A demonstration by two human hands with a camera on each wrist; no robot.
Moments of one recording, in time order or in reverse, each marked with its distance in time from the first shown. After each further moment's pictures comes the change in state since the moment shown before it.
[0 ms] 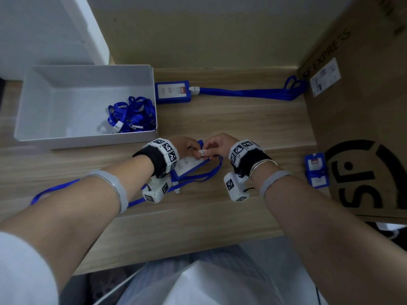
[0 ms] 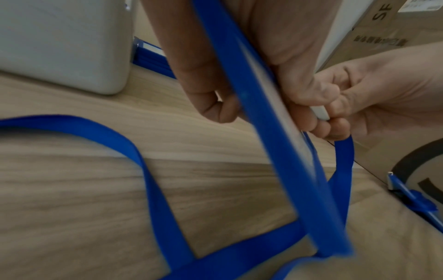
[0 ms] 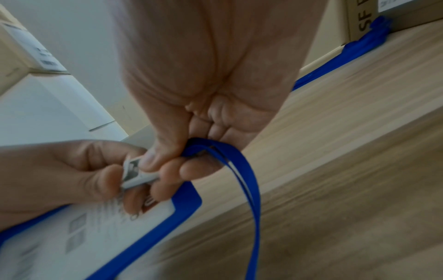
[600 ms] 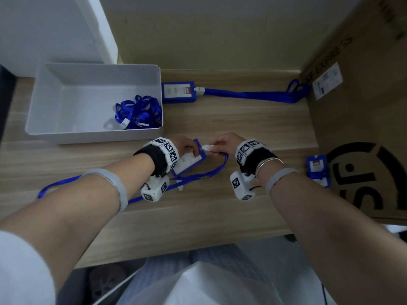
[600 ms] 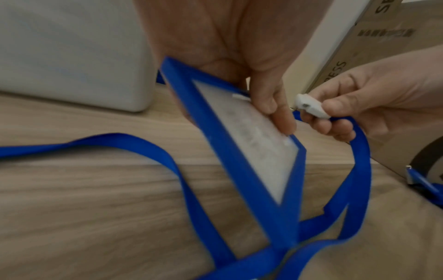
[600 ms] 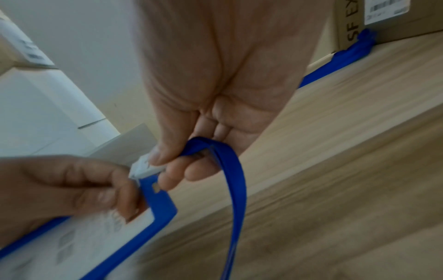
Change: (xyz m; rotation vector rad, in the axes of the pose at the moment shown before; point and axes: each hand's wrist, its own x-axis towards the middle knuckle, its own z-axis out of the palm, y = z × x) left_hand -0.018 -0.010 0.002 -0.051 0.084 -0.067; right_hand -0.001 0.005 -0.001 0.079 0.069 0.066
